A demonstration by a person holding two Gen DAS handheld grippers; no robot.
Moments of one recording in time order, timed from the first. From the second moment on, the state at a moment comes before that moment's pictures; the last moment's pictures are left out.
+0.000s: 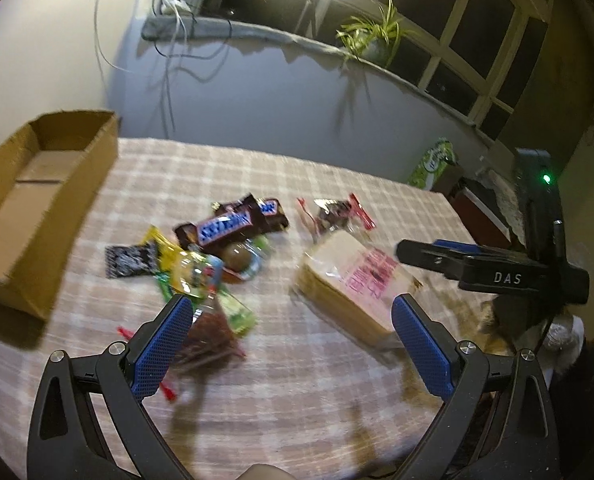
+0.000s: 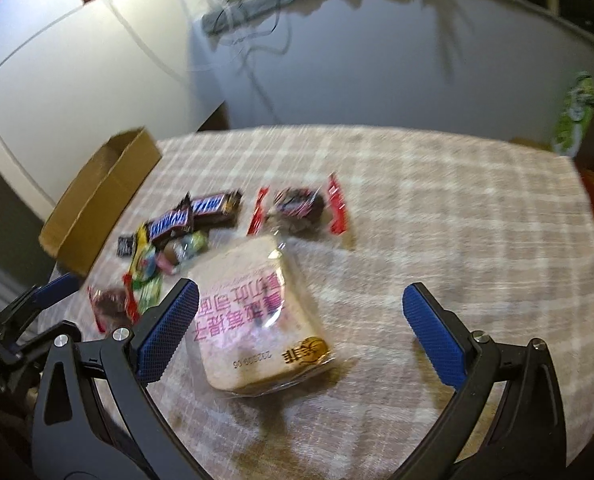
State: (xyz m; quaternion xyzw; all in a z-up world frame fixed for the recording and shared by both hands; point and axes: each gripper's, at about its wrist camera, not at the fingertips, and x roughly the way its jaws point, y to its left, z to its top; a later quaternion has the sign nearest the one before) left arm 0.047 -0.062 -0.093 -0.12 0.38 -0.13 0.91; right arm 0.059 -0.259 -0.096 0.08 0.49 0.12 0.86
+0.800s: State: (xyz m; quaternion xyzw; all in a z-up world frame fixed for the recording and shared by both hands) left arm 0.079 -0.112 -0.122 -0.14 0.44 -0.21 0.86; right arm 0.091 -0.242 -0.127 0.08 0.56 0.23 0.79
